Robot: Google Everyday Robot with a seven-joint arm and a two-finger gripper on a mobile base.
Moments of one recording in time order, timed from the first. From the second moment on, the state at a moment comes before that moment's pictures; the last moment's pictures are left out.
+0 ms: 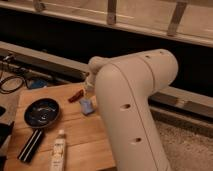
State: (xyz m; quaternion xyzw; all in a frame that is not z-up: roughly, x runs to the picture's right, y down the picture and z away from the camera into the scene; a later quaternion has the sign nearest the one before) arm -0.108 0.042 0.861 -0.38 0.06 0.62 0.68
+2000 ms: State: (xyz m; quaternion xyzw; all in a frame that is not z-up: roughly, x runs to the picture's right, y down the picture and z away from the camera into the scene) arm -0.138 0.087 0.888 -0.41 0.07 0.56 0.72
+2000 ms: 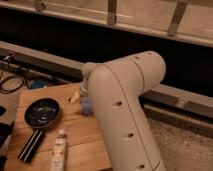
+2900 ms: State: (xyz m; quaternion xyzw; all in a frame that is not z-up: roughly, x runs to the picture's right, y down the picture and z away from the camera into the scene) arm -0.128 0.114 0.903 -0.42 0.11 0.55 0.71
